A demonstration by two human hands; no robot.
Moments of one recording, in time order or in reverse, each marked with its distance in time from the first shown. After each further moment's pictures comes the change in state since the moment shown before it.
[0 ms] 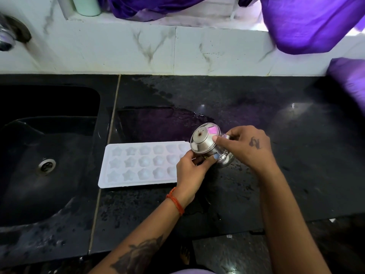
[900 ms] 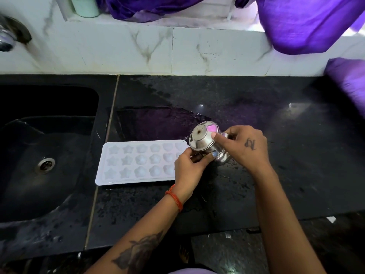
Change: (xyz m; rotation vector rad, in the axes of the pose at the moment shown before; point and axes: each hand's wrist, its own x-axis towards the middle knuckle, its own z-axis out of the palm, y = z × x) left_hand -0.003 0.003 0.007 0.092 0.043 0.023; right_hand -0.003 0.010 0.003 -0.022 0.115 -0.081
